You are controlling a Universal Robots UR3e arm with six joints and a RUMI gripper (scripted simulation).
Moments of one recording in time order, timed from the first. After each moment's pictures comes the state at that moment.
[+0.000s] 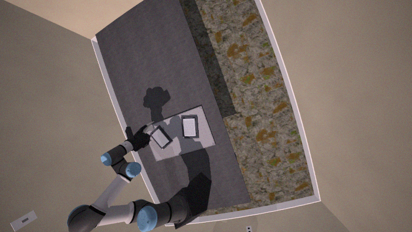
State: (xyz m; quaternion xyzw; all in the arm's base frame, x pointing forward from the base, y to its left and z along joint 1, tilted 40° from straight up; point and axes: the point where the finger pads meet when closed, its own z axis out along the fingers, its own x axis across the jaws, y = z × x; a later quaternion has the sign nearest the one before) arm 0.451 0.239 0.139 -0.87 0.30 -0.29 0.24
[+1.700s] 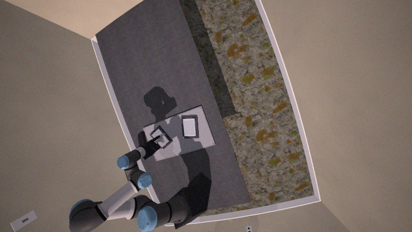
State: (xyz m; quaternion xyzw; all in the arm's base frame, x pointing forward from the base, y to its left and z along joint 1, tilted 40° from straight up) arm 0.395 0.245 0.060 -0.83 0.45 -0.13 0.31
